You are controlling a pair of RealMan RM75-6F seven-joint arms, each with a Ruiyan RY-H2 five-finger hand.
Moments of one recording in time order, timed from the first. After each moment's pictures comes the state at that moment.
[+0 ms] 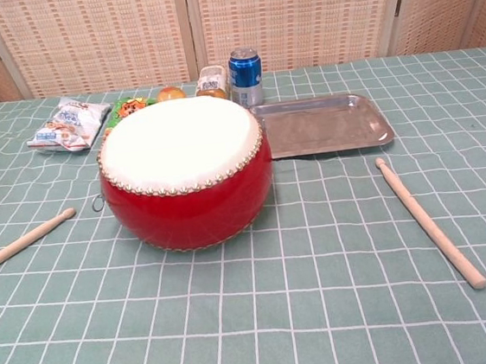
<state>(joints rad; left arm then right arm) -0.12 -1.13 -0.05 -1.63 1.47 1.47 0.20 0.24 -1.06 0.07 -1.65 -1.48 1.15 0.03</state>
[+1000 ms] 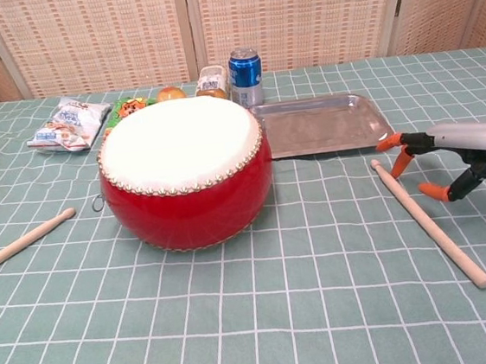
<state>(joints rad) -0.12 -1.14 -0.04 -1.61 1.45 1.44 0.19 0.60 -1.42 0.09 -1.30 -1.38 0.71 0.23</state>
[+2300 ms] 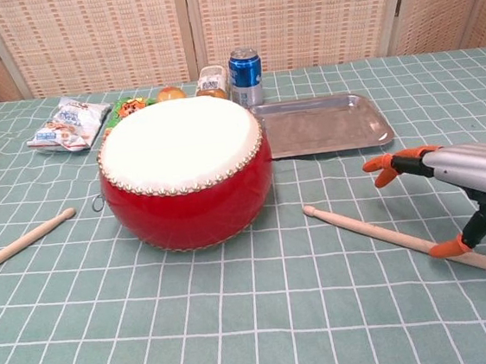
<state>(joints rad) -0.11 -1.14 -0.03 -1.60 1.46 1.45 0.16 0.51 -1.48 -0.03 -1.35 -1.53 1.00 0.02</state>
